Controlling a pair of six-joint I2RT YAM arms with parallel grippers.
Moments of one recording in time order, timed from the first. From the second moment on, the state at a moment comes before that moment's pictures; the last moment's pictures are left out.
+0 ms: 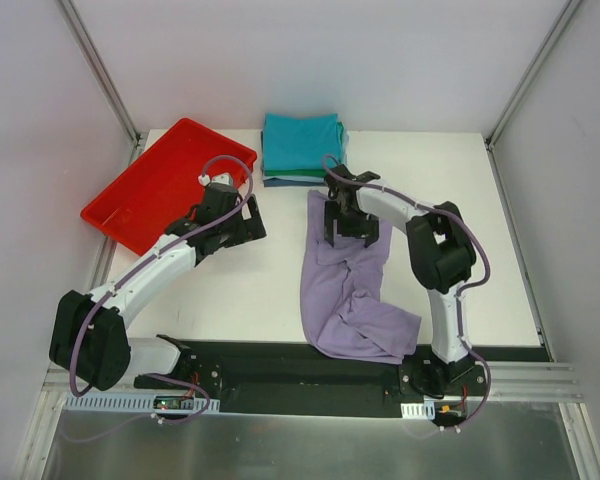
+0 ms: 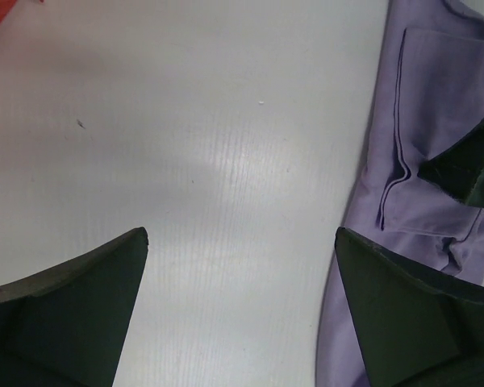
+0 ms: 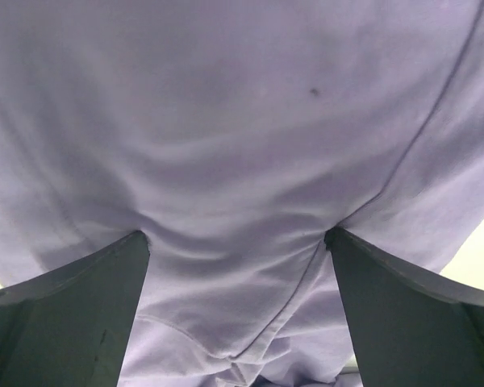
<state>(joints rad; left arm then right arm) -0.44 1.28 0.91 -0.44 -0.11 -0.63 0.57 2.10 1.60 -0.90 0.19 0.54</state>
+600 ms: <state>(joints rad) -0.42 1.27 0.89 -0.41 -0.17 -0.63 0.17 2.51 2.32 -1.18 -0.06 0.54</state>
